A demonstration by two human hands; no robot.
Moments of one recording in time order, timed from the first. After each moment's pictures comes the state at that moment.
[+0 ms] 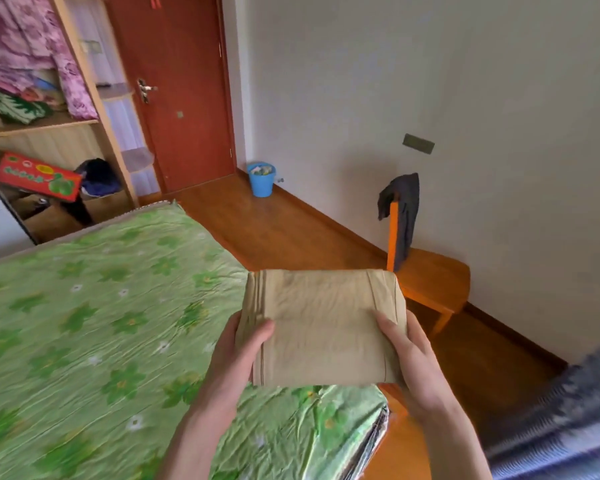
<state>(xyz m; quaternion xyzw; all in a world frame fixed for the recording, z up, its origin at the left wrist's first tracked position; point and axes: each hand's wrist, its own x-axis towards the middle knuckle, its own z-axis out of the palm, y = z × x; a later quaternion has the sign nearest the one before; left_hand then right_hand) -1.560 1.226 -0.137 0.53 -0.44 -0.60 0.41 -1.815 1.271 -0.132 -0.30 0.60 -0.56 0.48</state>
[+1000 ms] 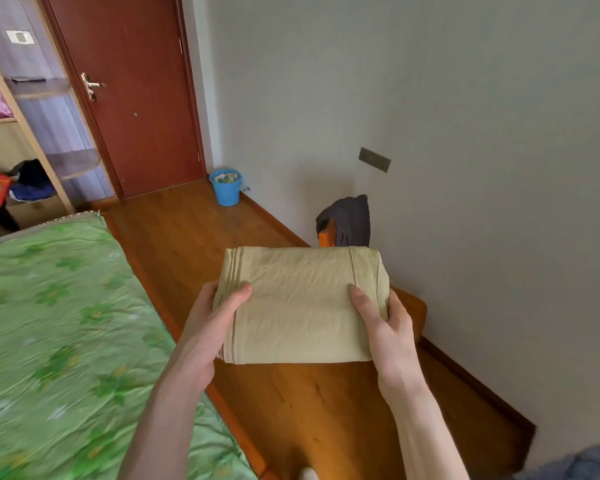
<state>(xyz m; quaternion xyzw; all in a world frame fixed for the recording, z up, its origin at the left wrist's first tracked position) -1.965 1.025 -0.110 0.57 -0.40 -0.55 0.46 -2.193 1.080 -0.098 -0.35 0.60 -0.58 0.42</state>
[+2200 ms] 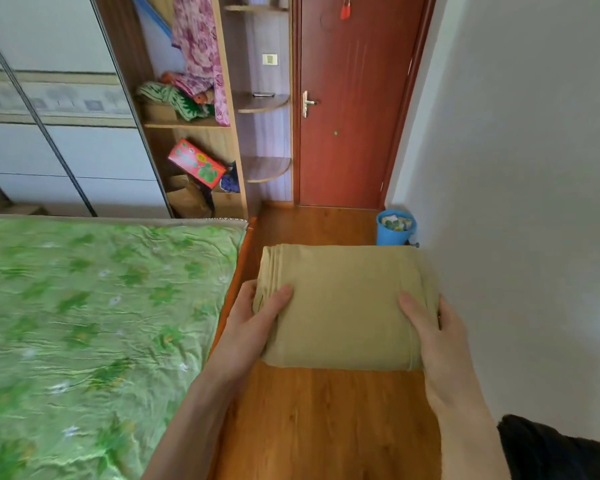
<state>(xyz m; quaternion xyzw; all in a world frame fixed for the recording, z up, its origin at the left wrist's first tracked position) -2.030 0.525 -0.091 0.66 -0.26 -0.38 0.60 -2.245 0.406 -0.093 -0.51 0.43 -0.43 0.60</state>
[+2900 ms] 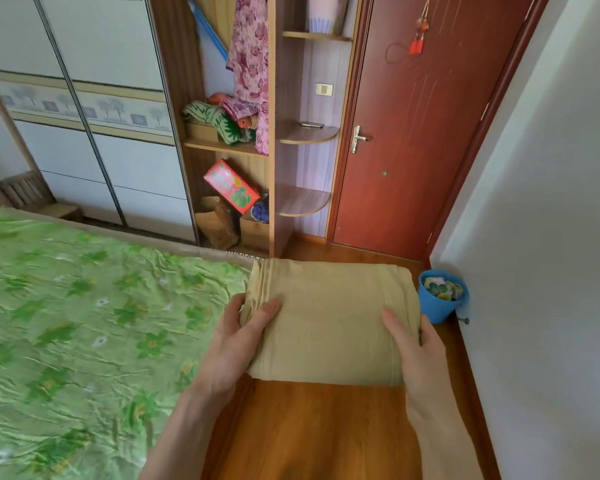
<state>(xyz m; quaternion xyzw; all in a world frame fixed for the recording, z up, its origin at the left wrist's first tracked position) -1.858 0.307 -0.105 0.68 -0.17 -0.29 0.65 -2.041 0.144 -0.109 -0.57 0.39 -0.36 0.62</state>
